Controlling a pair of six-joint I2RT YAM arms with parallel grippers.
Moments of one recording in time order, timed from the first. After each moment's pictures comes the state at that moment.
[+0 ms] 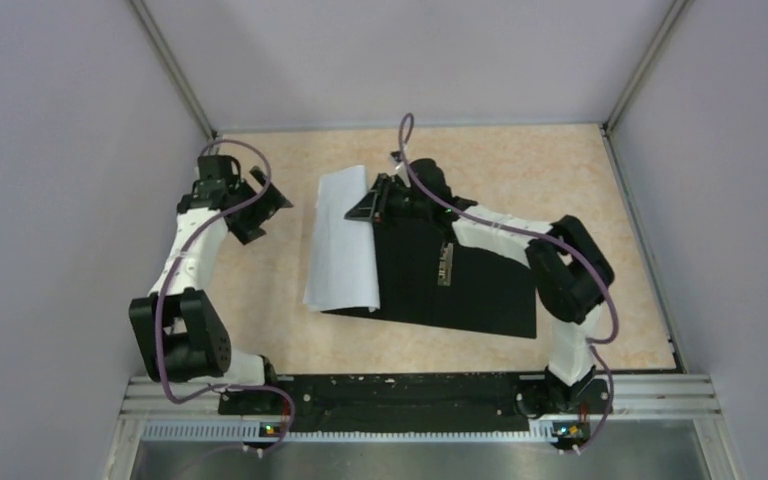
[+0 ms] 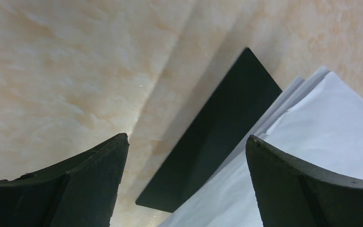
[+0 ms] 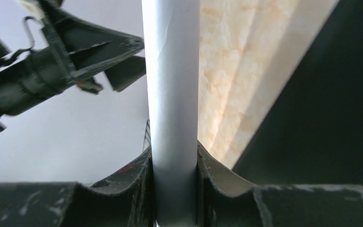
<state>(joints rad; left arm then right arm) 0.18 1.43 1.16 -0.64 0.21 -0.63 0.73 1.97 1.37 0.25 -0.47 1.03</state>
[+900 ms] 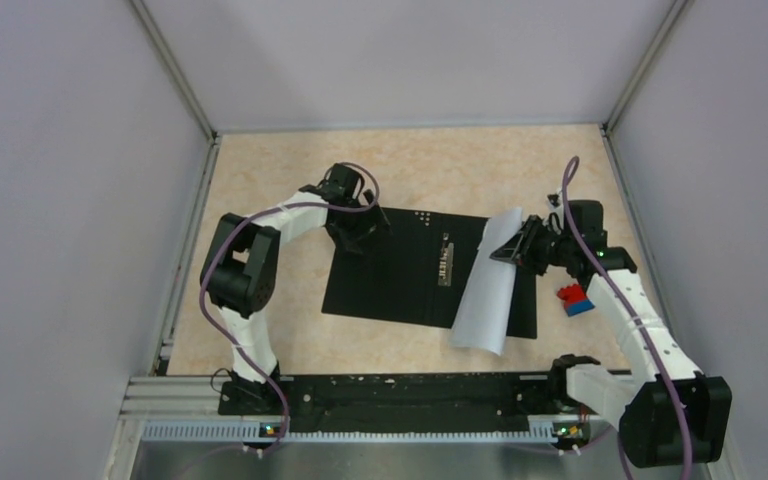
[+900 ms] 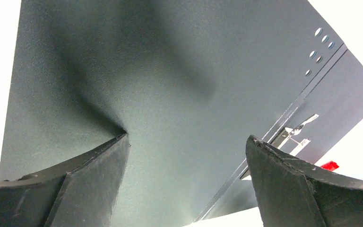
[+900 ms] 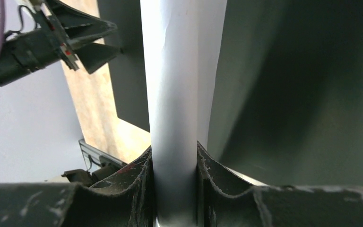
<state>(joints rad) -0.40 1.91 1.28 -0.47 0.20 -0.89 0.07 1.02 0.75 -0.52 -0.51 0.66</state>
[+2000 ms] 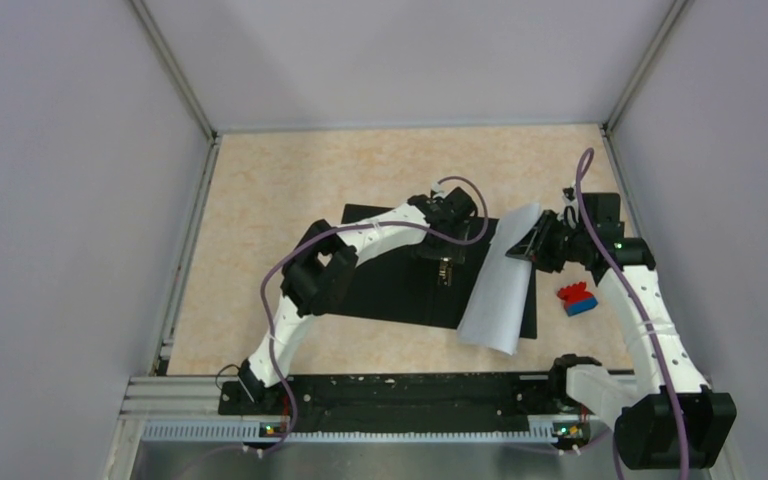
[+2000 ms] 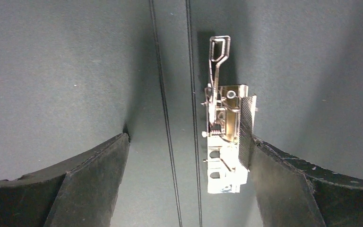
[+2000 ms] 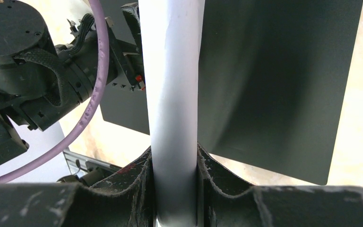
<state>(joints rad) -0.88 2.25 1.83 -0.78 -0.20 -0.66 0.01 1.00 0.90 -0.77 -0.44 0.56</state>
